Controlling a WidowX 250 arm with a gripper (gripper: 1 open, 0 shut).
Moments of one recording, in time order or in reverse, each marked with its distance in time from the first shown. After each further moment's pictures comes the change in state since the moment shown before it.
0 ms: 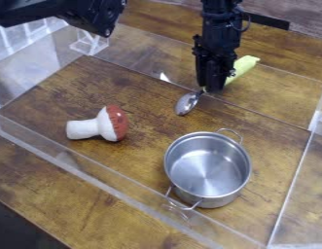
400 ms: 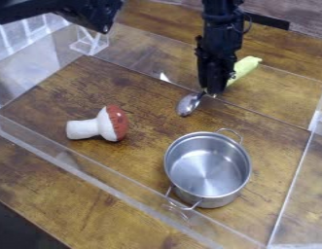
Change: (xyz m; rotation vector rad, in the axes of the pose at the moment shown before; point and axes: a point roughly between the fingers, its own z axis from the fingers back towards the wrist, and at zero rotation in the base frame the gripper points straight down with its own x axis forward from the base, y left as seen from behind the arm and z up) arm -0.001 -0.004 -0.007 -0.002 0.001 -0.064
